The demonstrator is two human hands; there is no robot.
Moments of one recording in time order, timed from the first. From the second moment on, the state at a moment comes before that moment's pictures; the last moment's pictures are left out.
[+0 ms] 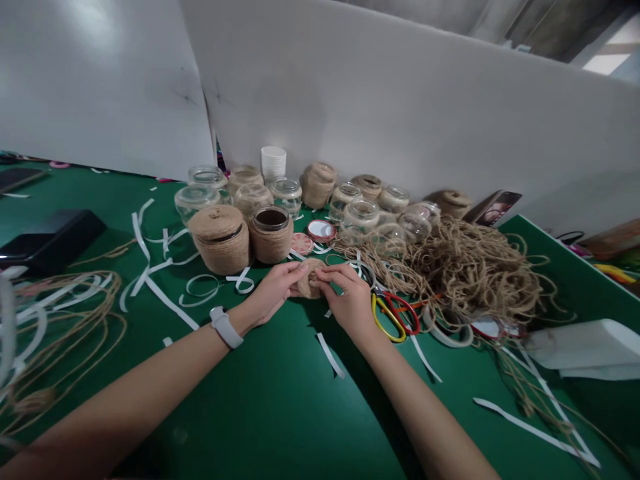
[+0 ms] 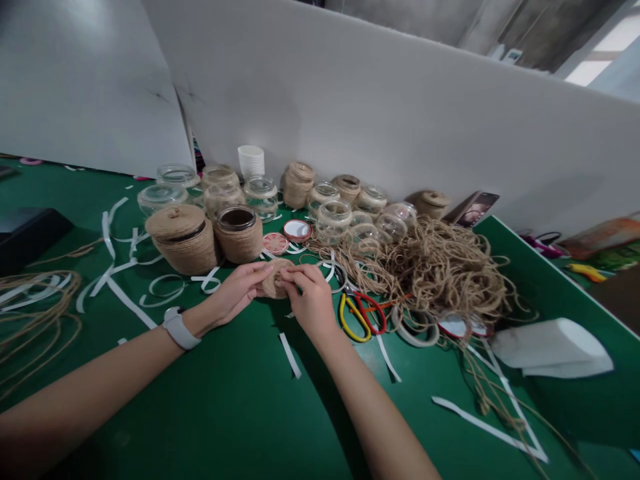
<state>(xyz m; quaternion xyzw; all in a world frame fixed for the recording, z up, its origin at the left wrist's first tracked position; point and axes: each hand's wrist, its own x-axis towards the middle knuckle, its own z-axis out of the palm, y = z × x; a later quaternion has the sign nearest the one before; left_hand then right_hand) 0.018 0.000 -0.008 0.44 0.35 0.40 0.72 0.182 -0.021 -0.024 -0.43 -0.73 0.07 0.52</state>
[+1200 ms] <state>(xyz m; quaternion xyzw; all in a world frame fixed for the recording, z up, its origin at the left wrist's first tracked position) 0.024 -0.004 -0.005 0.49 0.34 0.42 0.68 0.160 -0.034 -0.002 -0.43 -0.29 0.66 0.55</state>
